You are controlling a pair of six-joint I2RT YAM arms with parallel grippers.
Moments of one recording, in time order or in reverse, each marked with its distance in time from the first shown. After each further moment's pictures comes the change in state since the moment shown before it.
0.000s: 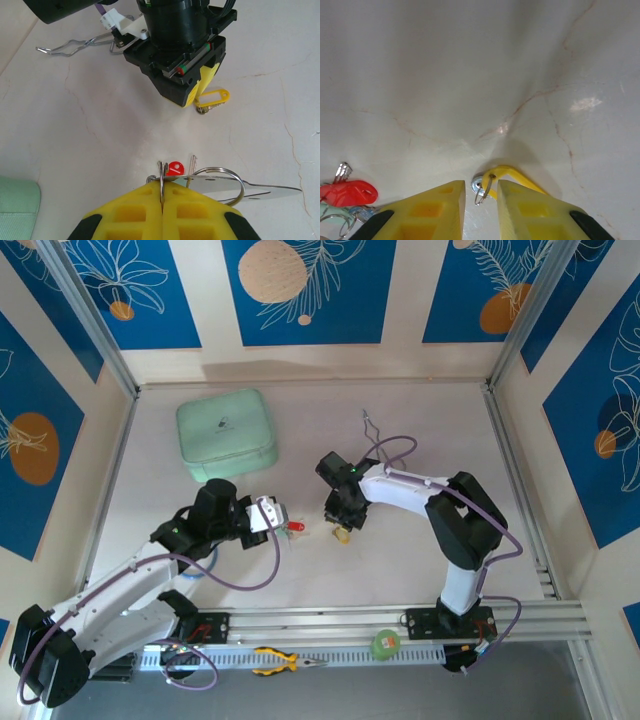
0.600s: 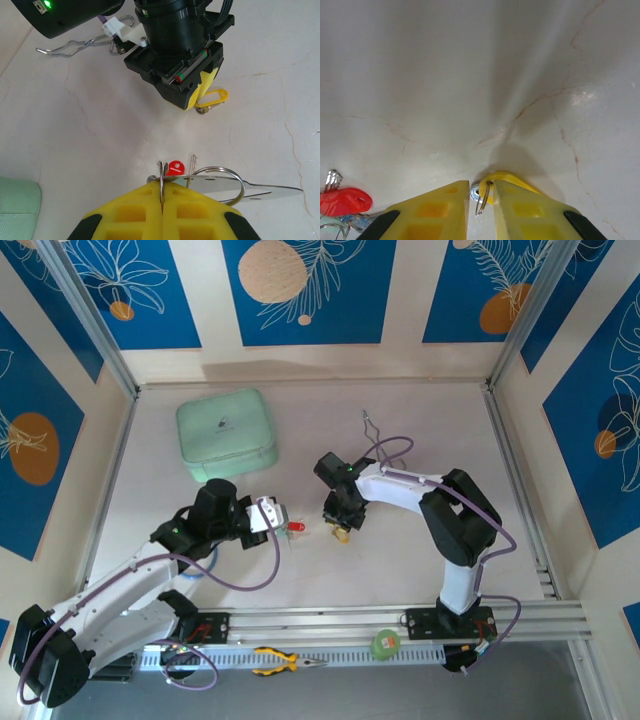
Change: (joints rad) left arm 0.000 0.000 0.000 -0.001 0.000 0.006; right arm 0.000 0.036 0.019 -0.016 -0.010 0.000
